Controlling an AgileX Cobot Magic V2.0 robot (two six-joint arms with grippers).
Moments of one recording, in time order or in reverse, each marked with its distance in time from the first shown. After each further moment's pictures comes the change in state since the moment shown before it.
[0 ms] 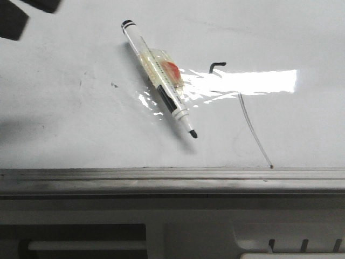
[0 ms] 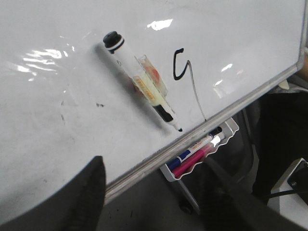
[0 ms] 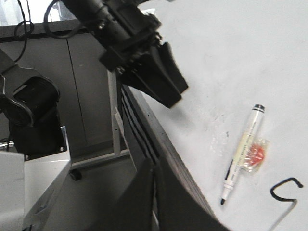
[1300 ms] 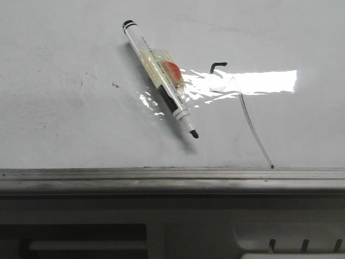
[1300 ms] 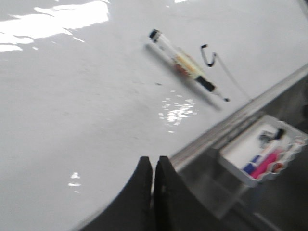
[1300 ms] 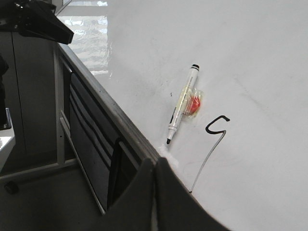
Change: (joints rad) left arm 0.020 -0.656 0.378 0.356 -0.053 0.019; right arm -0.001 -0.518 0.271 -0.346 0.088 0.240
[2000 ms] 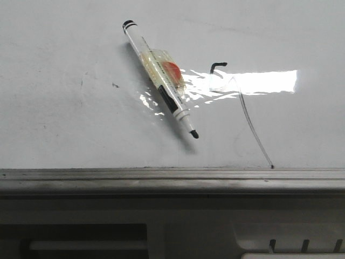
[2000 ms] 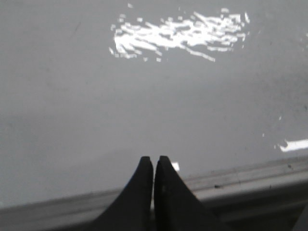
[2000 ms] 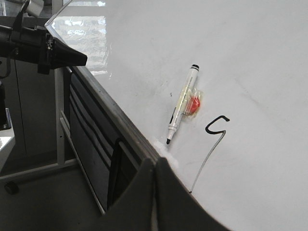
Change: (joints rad) left arm 0.431 -0.109 0.363 0.036 -0.301 -0.076; right arm 0.000 -0.002 0.000 0.000 0.000 0.000
